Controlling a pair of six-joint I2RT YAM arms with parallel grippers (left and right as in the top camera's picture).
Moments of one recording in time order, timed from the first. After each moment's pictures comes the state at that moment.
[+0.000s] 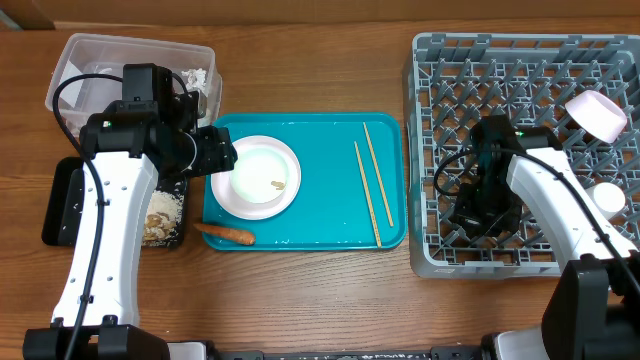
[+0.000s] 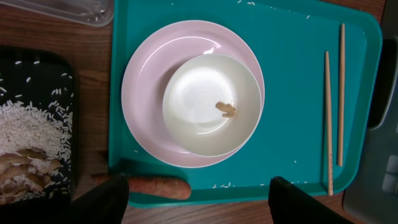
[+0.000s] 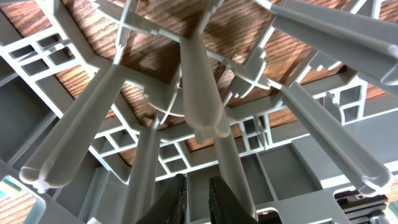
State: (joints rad) left arm 0.02 1.53 1.43 -1.14 0.23 -0.15; right arm 0.07 1.63 1.15 -1.29 0.01 0.43
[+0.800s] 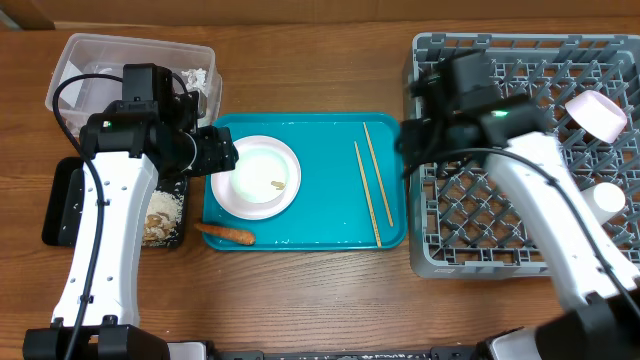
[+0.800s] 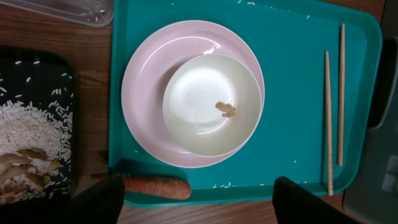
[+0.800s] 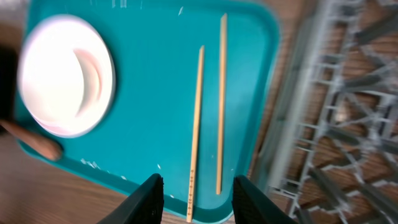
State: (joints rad) left arm 0.02 1.53 1.43 -1.14 0.23 -0.15; right arm 0.32 1.62 1.50 -1.05 -0.20 0.17
